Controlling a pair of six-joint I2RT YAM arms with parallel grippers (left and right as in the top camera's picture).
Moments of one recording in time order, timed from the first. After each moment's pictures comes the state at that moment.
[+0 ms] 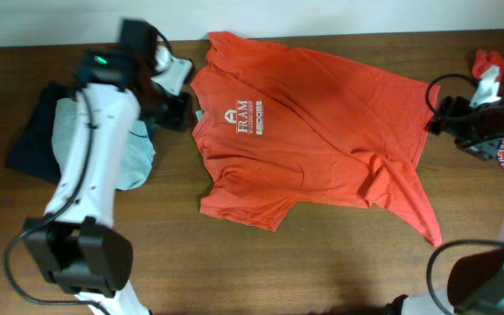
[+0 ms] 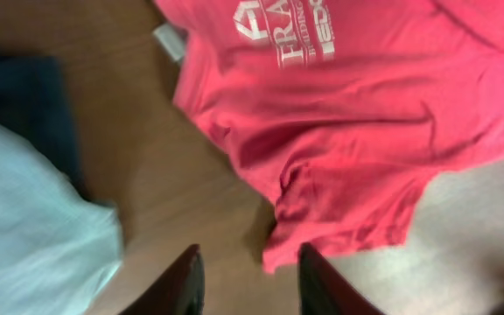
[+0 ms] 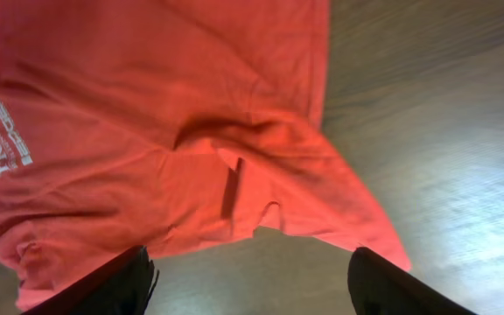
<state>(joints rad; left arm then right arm) -0.16 1.90 1.89 -1.28 0.24 0.14 -0.36 1.68 1.73 -1.36 -0.20 0.15</state>
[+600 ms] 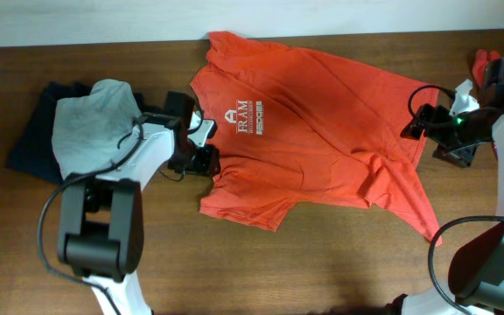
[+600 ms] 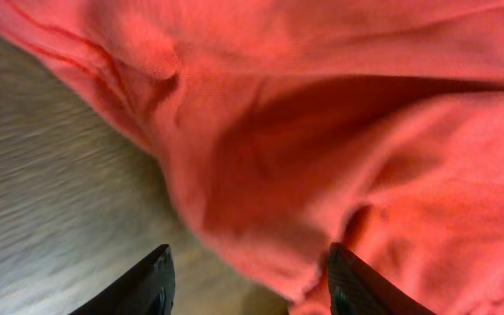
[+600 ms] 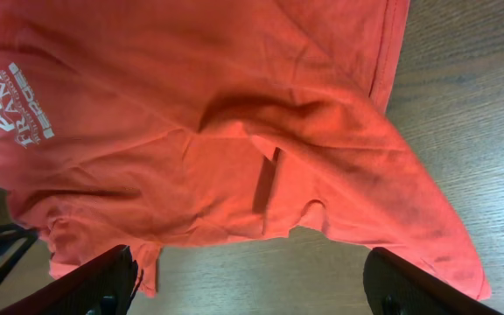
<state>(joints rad) -0.21 2.01 1.34 -0.77 0.29 0.02 -0.36 1.74 1.60 -1.28 -0.34 0.14</state>
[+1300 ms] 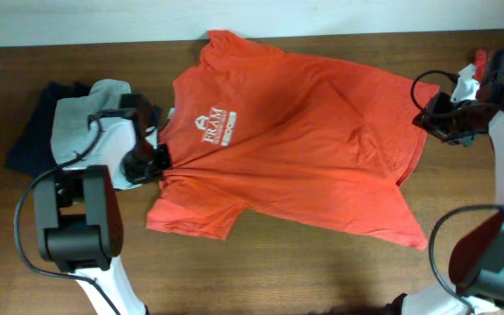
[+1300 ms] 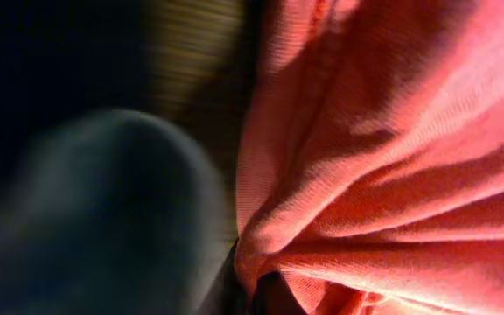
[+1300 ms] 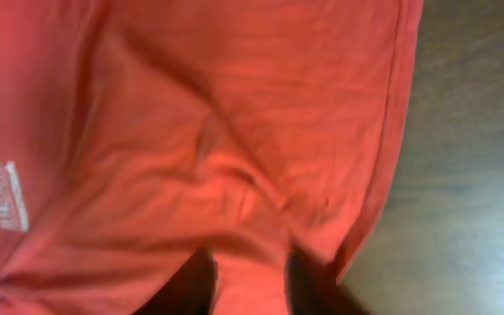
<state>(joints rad) 0.03 2.05 1.39 -0.95 0.10 -0.21 -0.35 1.80 1.60 -1.06 -0.35 0.13</state>
